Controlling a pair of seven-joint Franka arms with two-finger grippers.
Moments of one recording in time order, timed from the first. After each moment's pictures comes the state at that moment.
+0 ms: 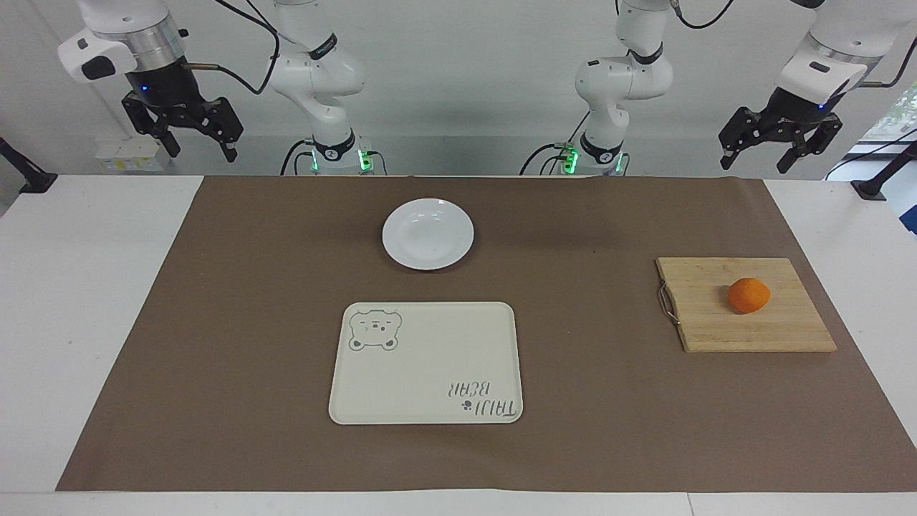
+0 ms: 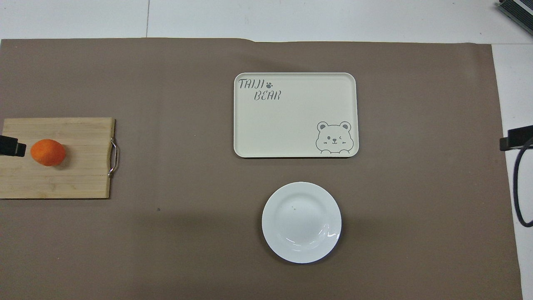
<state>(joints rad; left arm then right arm) 0.01 -0.07 0.00 -1.53 -0.01 1.48 0.15 0.00 -0.06 -0.06 -1.50 -0.03 1.47 0.04</state>
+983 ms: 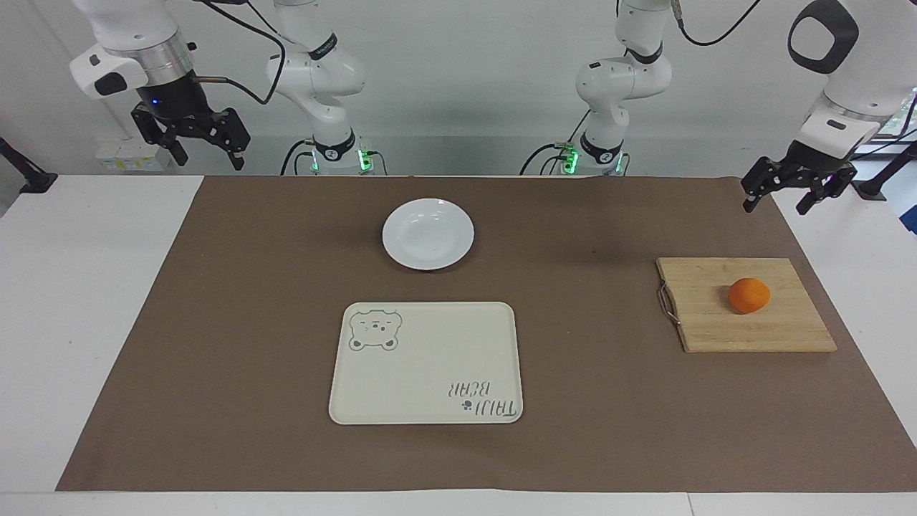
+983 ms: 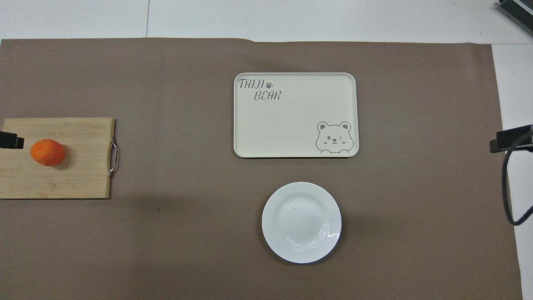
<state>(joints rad) 0.15 -0.07 0.00 -1.77 -0.02 1.79 0.29 0.00 -0.06 -0.05 -1.53 -0.03 1.47 0.04</state>
